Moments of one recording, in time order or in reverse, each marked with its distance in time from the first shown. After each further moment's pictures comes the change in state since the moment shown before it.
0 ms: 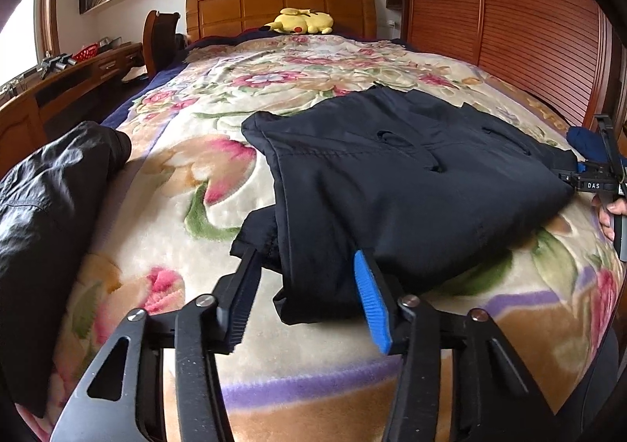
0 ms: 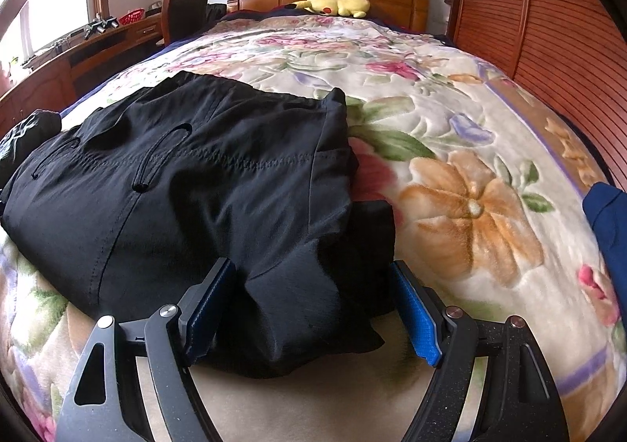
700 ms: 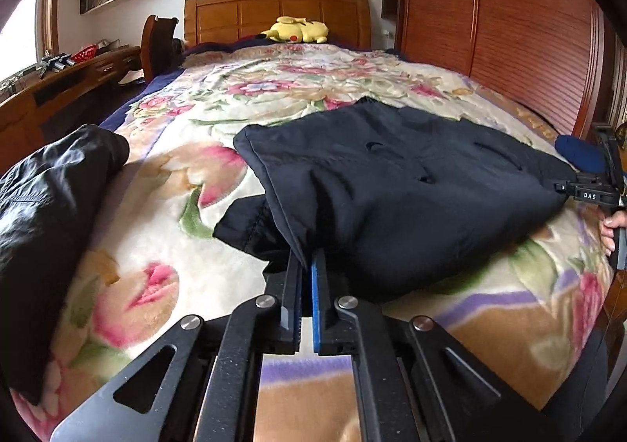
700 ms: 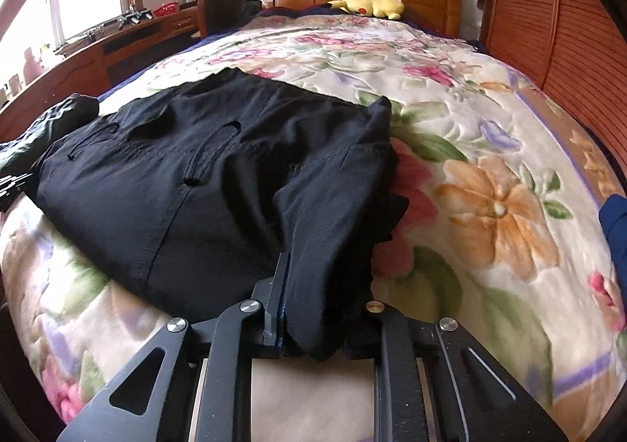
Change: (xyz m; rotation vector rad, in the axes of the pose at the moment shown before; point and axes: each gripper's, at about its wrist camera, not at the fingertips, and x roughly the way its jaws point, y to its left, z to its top) left arm -0.023 -0.004 -0.004 -0.014 -0.045 -0.033; right arm -0.031 0.006 -0.011 -0.051 -0.014 0.113
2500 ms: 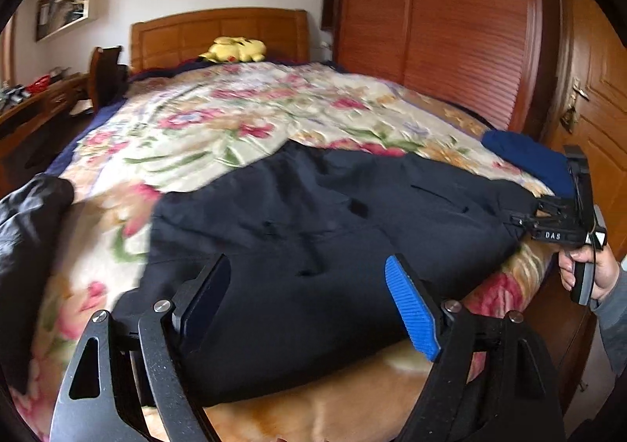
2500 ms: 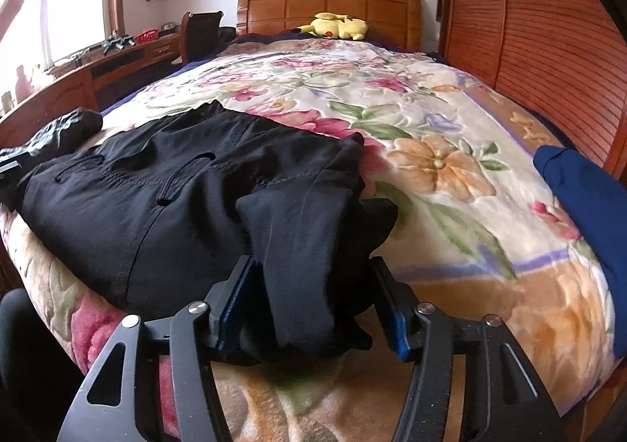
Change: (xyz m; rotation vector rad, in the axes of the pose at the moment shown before) left arm -0.045 -0.092 0.014 0.106 -0.027 -0.182; right arm -0.076 0.015 -0.066 0.072 -0.078 -0.086
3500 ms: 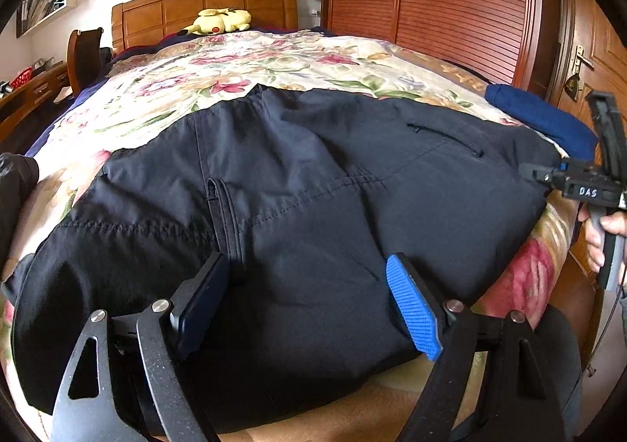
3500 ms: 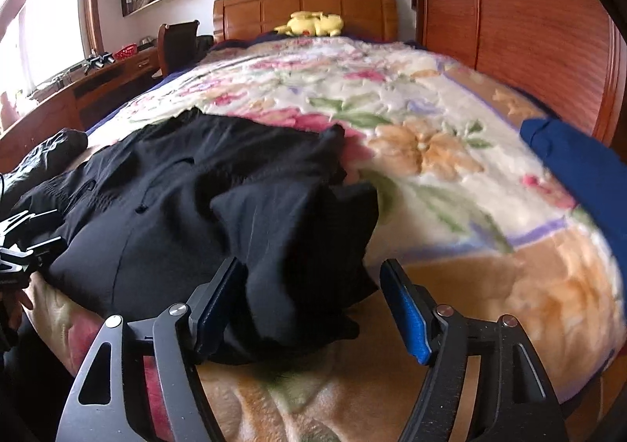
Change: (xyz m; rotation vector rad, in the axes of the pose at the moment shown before) left arm 0.057 -0.028 -0.028 0.022 0.099 0.002; right arm 0.006 -0.010 -0.010 0.100 0.020 -0.013
